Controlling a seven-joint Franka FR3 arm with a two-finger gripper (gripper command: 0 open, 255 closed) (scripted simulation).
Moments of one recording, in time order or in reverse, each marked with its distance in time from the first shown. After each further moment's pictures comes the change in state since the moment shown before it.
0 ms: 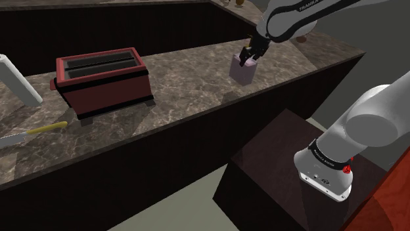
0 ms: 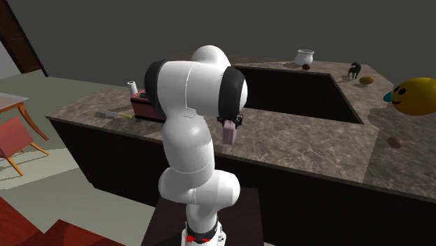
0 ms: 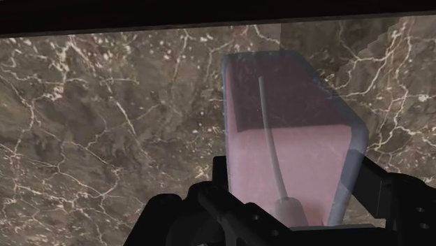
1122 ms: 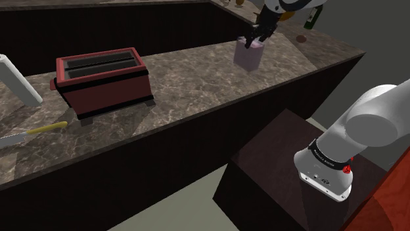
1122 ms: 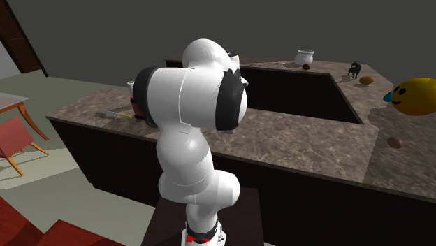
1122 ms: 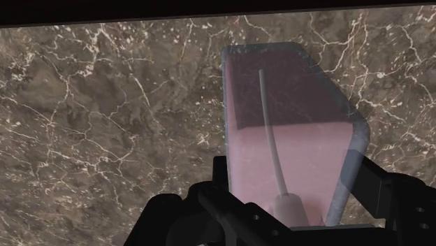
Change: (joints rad) arm -0.002 -0.128 0.014 0.128 -0.008 -0.255 0.009
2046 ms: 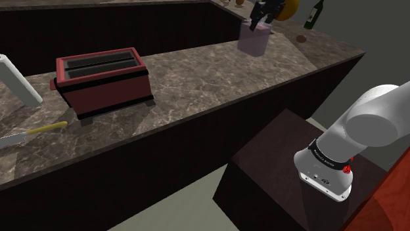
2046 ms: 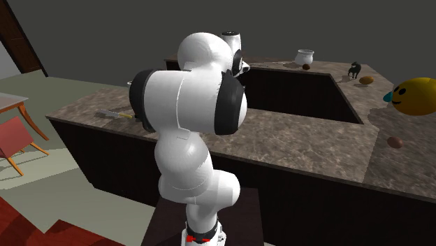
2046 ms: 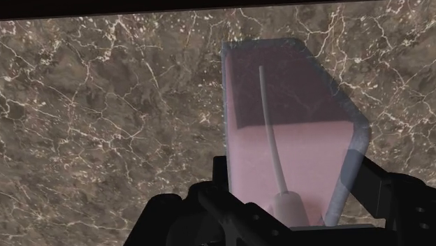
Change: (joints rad) arm 0.002 -0.039 0.006 0.159 0.003 -0.198 -0.003
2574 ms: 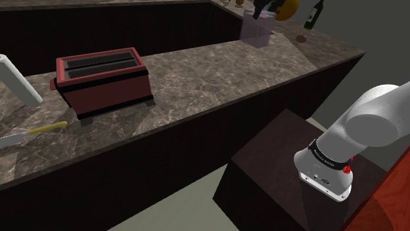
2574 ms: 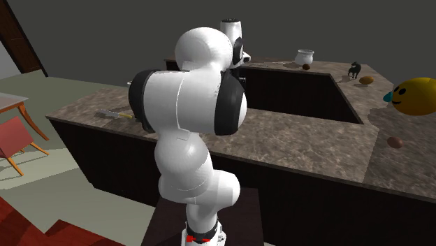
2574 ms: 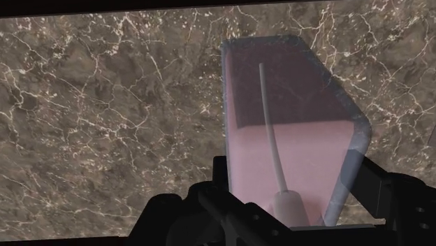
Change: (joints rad) arm 0.002 -0.005 0.004 0.103 0.003 -0.108 -0.001
